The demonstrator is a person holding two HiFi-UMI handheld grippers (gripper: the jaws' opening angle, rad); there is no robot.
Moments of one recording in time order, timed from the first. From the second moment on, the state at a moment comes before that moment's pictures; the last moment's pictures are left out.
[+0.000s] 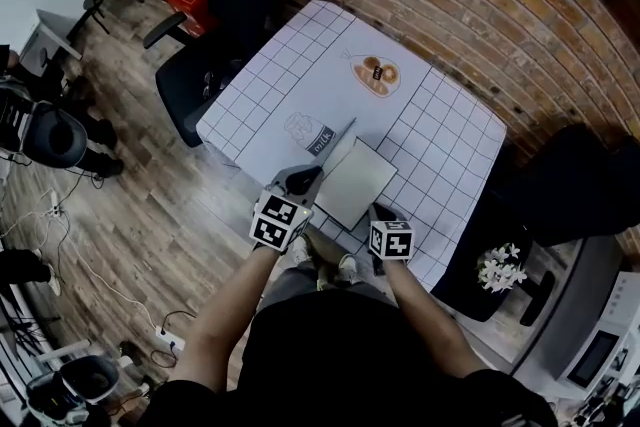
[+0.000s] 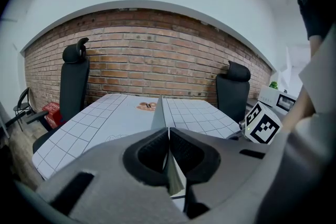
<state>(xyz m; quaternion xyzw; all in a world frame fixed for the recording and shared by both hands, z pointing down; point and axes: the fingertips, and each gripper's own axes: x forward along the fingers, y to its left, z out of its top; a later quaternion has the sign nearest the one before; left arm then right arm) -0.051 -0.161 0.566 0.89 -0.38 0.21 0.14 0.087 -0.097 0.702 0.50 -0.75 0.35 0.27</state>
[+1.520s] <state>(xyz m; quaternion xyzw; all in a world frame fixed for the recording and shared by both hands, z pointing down) 0.052 -0.077 0.648 0.89 -0.24 0.24 0.29 0.122 -0.080 0.682 0.51 -0.76 0.32 0.26</state>
